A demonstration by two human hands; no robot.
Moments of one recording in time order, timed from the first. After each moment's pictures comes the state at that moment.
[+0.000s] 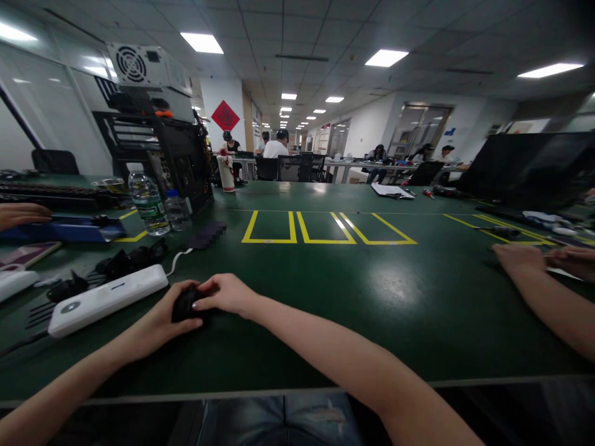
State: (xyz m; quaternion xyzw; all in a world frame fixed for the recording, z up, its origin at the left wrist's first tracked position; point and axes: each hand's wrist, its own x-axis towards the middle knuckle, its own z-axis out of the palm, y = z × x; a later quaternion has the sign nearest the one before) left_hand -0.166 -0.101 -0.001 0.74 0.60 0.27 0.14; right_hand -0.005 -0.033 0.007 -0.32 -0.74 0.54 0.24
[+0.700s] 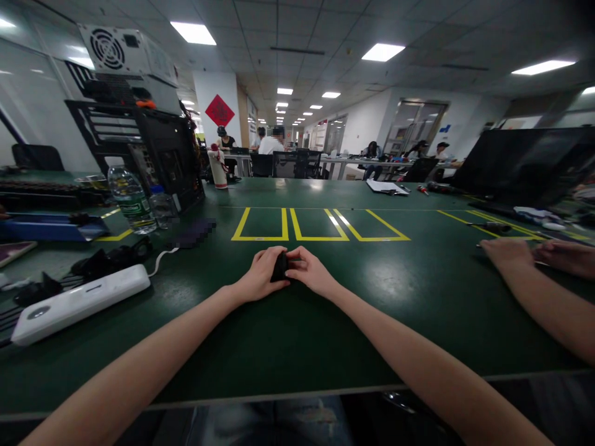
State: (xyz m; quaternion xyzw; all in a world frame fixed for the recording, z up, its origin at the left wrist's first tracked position) left_hand 0.001 -0.002 0.002 0.88 0.36 0.30 0.07; right_hand 0.173 0.004 0.003 -0.30 -0.71 0.48 0.41
